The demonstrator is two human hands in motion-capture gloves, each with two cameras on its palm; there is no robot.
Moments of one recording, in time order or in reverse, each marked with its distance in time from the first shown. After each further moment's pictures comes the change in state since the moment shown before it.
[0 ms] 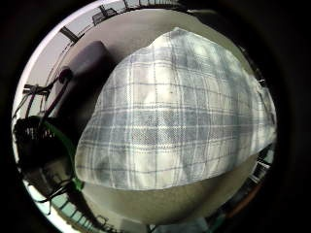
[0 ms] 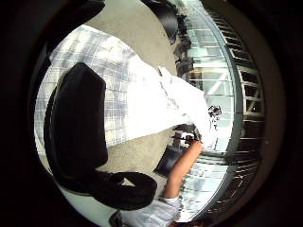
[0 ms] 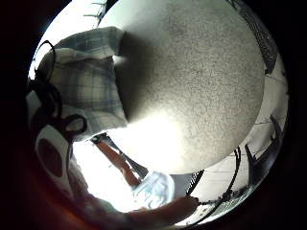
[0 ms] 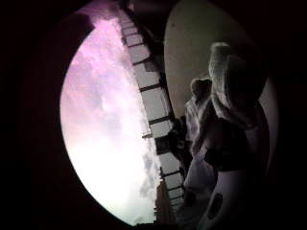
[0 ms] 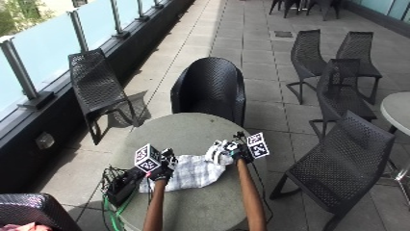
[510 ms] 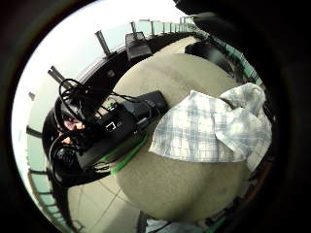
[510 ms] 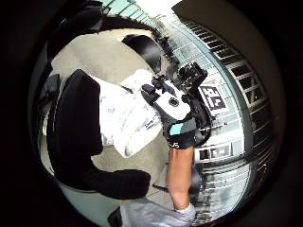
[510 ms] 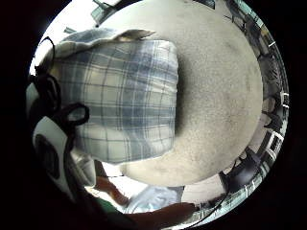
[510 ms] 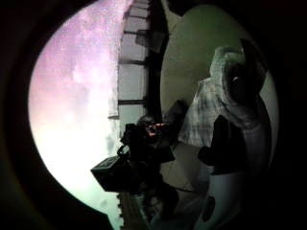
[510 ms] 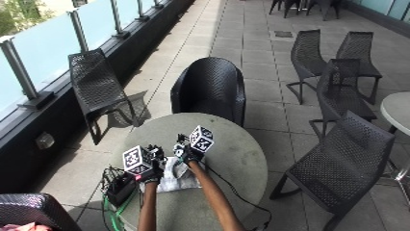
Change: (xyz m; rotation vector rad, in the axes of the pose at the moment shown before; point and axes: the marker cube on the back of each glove) left arm -0.022 0.009 -0.080 0.404 -0.072 -0.024; right arm -0.115 0.064 0.197 -0.248 0.465 -0.110
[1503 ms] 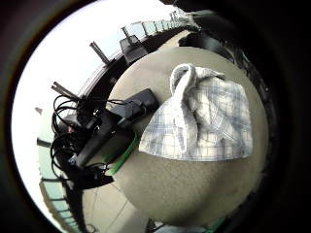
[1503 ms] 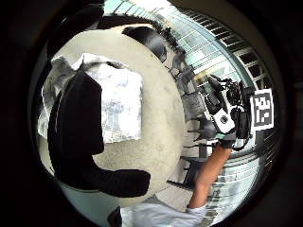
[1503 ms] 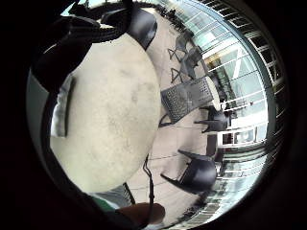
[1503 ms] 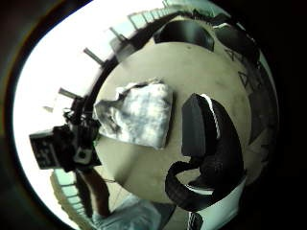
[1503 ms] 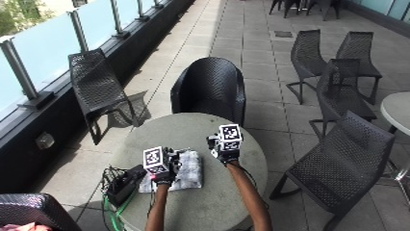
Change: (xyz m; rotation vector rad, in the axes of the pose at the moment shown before) left arm 0.032 0.015 0.043 -0.041 -0.182 0.095; right arm 0.109 -0.021 -0.109 0.560 0.751 -0.237
